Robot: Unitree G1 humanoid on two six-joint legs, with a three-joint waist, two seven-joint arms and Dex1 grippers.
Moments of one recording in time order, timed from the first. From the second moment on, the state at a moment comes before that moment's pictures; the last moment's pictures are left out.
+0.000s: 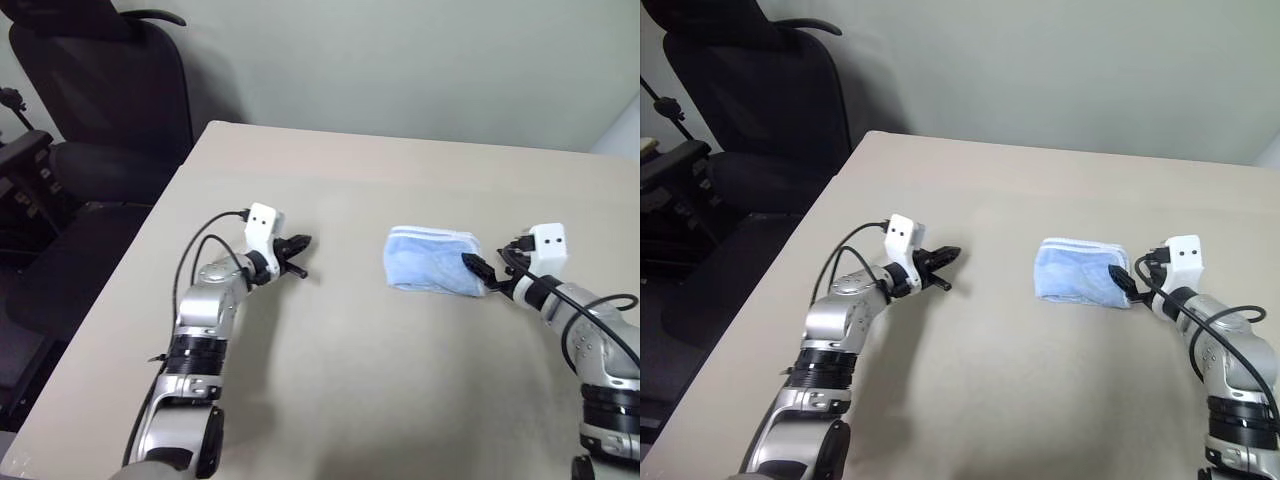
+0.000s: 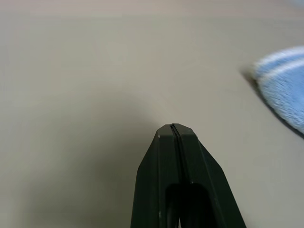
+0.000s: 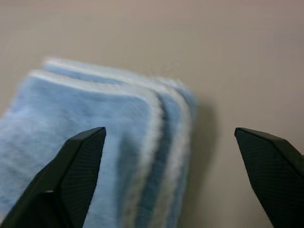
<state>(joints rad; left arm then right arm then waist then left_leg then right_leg) -0.57 0.31 0.09 0.20 -0.25 0.55 -0.60 -0.30 -0.53 -0.30 -0.04 0.45 0.78 0.42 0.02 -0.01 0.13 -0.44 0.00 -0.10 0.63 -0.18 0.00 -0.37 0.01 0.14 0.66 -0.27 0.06</state>
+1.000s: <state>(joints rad) -0.49 0.29 0.04 0.08 -0.28 0.60 -0.54 -0.32 -0.46 -0.51 -0.02 0.63 0.89 0.40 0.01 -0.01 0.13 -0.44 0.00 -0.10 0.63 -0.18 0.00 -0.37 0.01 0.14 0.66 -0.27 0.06</state>
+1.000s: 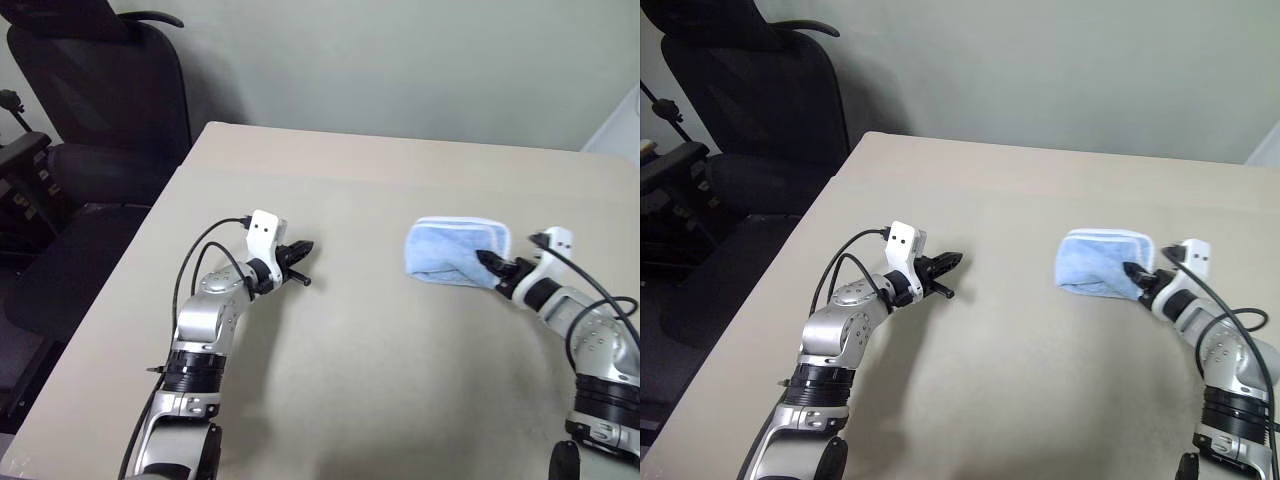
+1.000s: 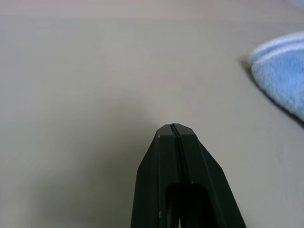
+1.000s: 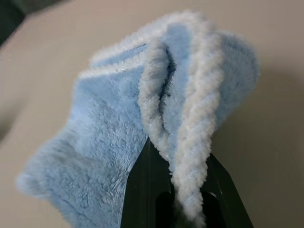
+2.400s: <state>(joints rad) -0.49 0.24 -0.04 0.08 -0.29 0.60 -0.54 -0.36 -0.53 -1.07 0.20 0.72 0.75 -0.08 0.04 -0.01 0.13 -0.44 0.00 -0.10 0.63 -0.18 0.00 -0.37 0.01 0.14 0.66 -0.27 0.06</state>
